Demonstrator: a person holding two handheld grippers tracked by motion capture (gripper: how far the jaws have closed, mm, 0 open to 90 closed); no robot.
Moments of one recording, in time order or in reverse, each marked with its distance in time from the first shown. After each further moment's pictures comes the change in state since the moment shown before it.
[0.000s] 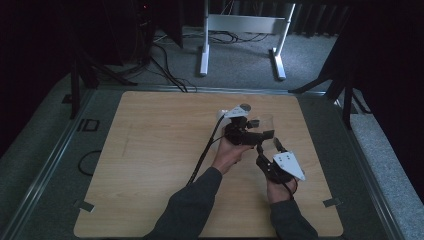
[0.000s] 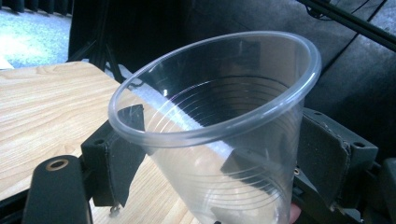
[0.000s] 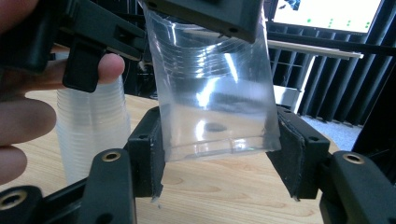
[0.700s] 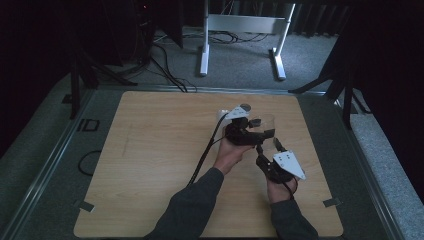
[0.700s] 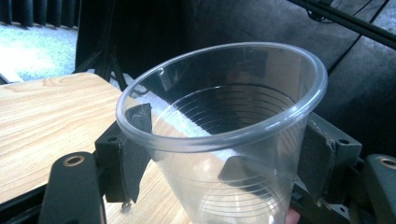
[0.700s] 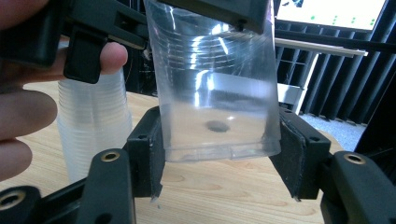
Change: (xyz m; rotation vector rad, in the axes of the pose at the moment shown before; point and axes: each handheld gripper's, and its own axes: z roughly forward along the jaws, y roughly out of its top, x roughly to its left) left arm -0.005 0.001 -0.001 -0.027 0.022 0.038; right arm -0.001 0.000 0.001 0.013 0.012 -0.001
